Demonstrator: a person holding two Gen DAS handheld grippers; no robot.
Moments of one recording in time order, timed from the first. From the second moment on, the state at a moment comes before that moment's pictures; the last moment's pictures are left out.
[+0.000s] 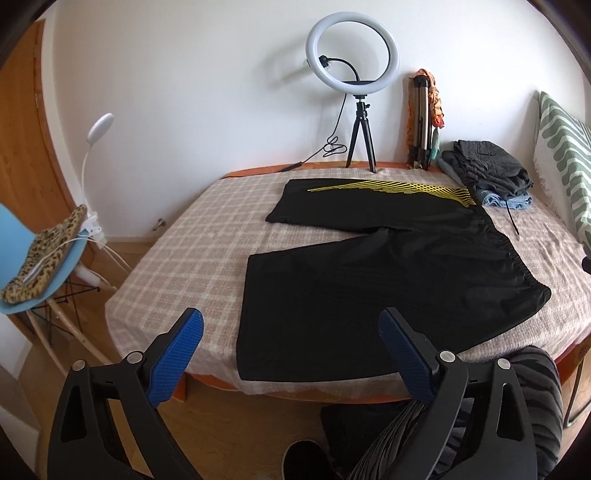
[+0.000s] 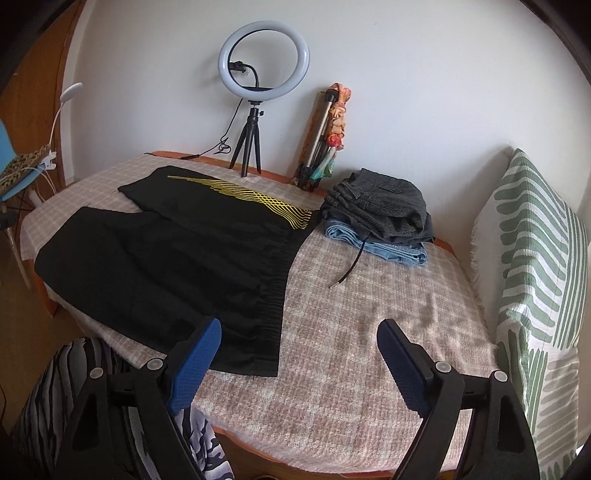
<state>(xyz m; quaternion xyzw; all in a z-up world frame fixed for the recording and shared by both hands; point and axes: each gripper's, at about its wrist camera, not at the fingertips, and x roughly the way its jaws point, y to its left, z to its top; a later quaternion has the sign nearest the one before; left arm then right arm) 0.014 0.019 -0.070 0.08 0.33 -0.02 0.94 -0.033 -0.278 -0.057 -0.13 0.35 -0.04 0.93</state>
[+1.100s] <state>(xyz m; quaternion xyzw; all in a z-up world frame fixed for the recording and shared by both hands) 0.064 0.118 -0.185 -0.14 0.48 -0.08 0.86 0.036 -0.228 -0.161 -0.33 0.47 0.16 0.80</state>
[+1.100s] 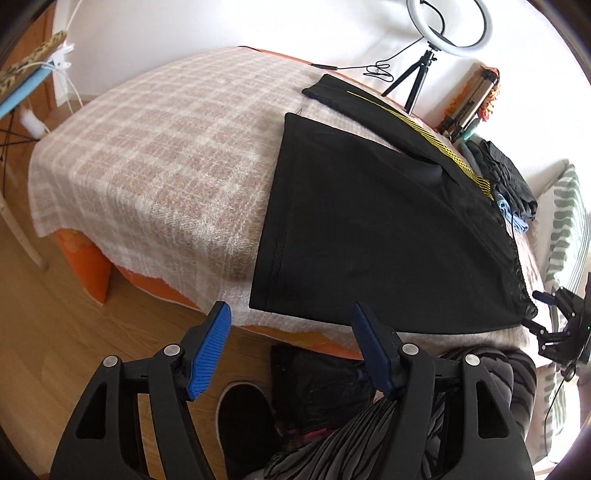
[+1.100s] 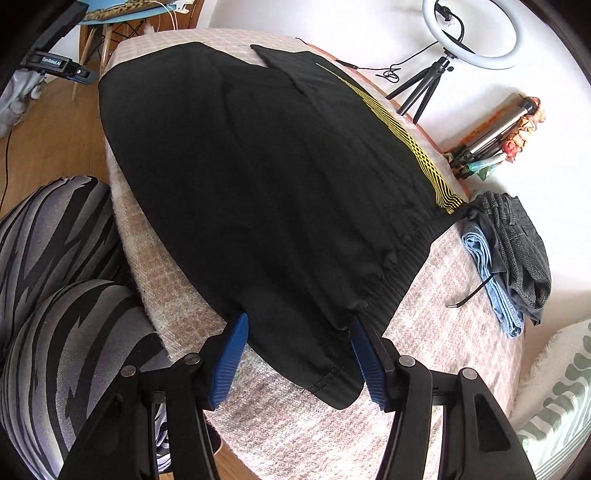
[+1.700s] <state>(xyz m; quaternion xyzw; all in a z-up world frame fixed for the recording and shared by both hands) 0.075 0.120 -0.183 -0.22 0.48 -0.11 0.85 0.039 -0.230 -0.163 -0.31 0.47 0.18 0.81</state>
